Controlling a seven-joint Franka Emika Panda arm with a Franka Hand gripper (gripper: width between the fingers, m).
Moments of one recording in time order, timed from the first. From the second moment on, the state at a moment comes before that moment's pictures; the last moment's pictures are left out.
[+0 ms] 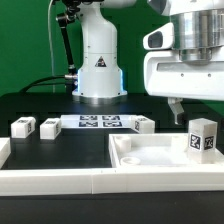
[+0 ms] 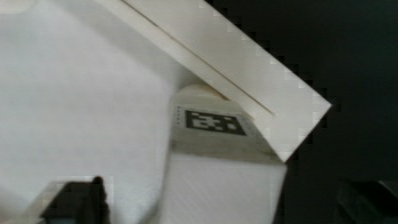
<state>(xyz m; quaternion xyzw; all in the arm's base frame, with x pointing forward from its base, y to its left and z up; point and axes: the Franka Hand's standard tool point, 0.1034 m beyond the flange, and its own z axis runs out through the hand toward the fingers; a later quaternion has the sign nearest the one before) 0.630 0.117 0.084 -0.93 0.37 -0.01 0.05</state>
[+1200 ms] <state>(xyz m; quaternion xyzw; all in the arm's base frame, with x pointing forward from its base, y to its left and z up) 0.627 0.119 0.080 -0.99 -0.14 -0.02 0.02</state>
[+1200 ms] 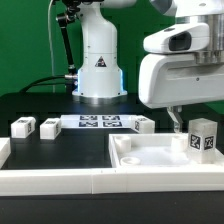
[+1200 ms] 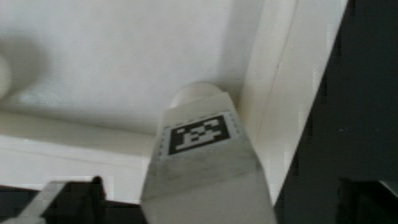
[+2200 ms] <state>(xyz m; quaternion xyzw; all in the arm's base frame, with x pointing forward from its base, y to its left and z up) 0.627 0.116 0.081 -1.00 -0.06 -0.02 0.02</state>
